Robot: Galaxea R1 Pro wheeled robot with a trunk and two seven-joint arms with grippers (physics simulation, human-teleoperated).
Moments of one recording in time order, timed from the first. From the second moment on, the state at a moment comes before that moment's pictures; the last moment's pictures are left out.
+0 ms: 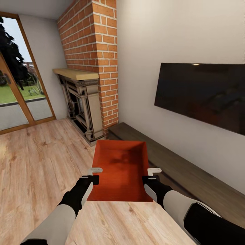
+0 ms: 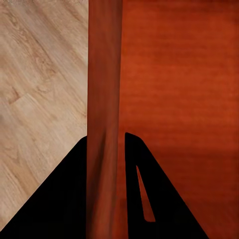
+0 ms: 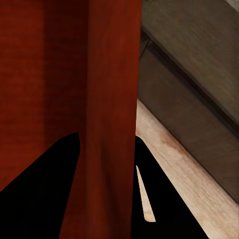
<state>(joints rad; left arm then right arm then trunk) -0.71 -0.12 0.02 -0.61 -0.05 0.42 0.16 -0.92 0.12 0.83 -0.14 -0.75 0.12 -0.39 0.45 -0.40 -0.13</state>
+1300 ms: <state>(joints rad) -0.71 -0.12 0.02 -0.61 -0.05 0.42 0.16 -0.92 0.12 0.82 -0.13 -0.75 0.12 -0.39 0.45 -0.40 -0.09</state>
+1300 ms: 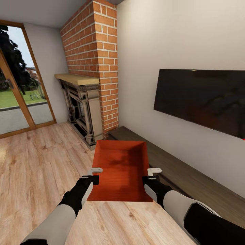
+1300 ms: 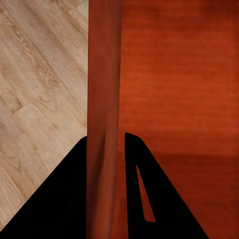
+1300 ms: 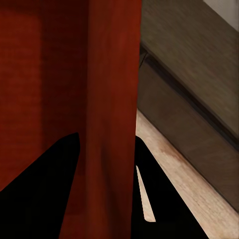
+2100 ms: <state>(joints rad) -0.71 -0.12 0.02 -0.61 -0.05 0.42 0.16 -0.92 0.12 0.82 -0.14 -0.75 0.12 -0.39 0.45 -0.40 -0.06</state>
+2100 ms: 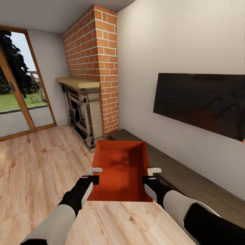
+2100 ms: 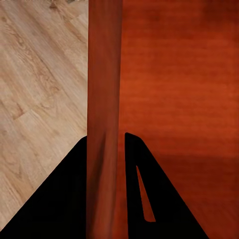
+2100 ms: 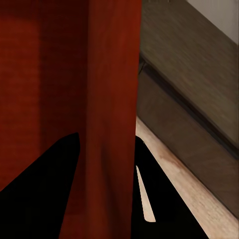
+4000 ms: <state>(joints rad) -0.71 -0.12 0.02 -0.60 -0.04 0.42 0.16 -0.92 0.13 0.83 -0.13 -0.75 0.12 -0.39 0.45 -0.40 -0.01</state>
